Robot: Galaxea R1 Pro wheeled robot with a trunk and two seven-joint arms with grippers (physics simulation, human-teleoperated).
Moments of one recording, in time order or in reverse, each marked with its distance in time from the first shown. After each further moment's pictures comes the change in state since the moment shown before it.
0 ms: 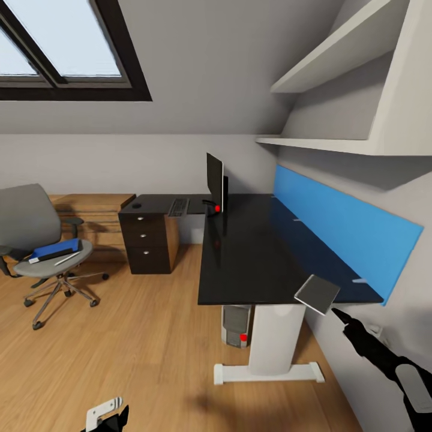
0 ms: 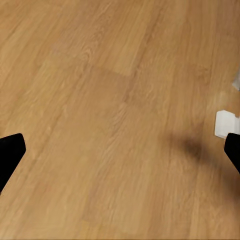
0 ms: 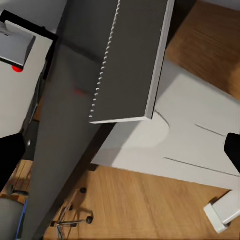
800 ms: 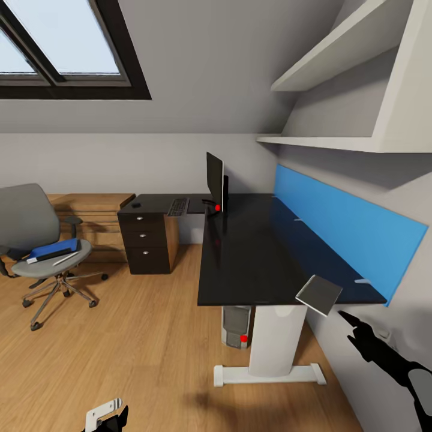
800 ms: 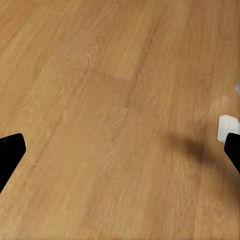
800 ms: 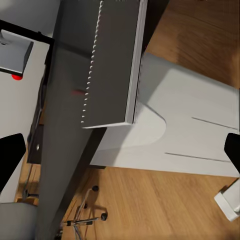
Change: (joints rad) left arm 0.000 -0.004 -0.001 0.017 -0.001 -0.035 0.002; right arm 0.000 -0.002 -0.101 0.000 -0.003 0.118 -0.002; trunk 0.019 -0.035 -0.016
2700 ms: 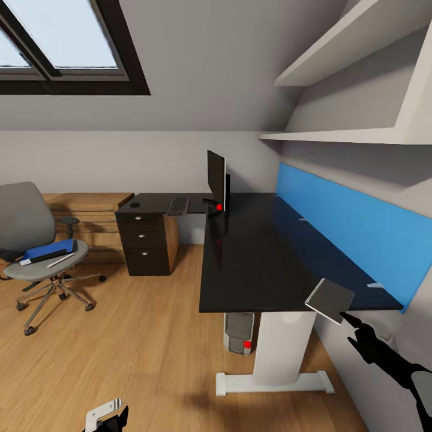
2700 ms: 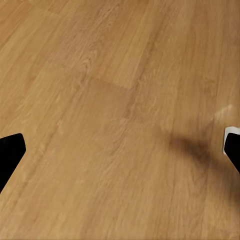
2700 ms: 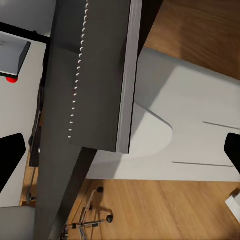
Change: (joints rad) left arm 0.000 -0.002 0.003 0.002 0.003 0.001 0.000; right arm 0.000 0.004 -0.034 0.000 0.000 0.042 0.002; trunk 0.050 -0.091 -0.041
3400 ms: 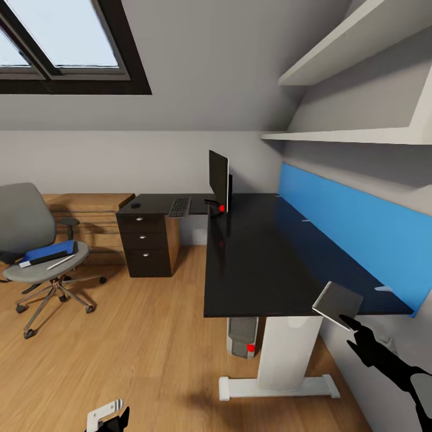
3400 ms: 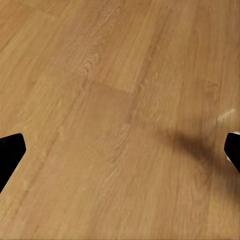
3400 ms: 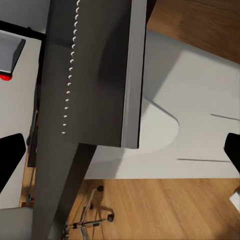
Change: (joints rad) left arm 0.000 -0.006 0.000 0.005 -0.001 0.000 0.000; right arm 0.000 -0.001 0.000 0.027 0.000 -0.002 0.000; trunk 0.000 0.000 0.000
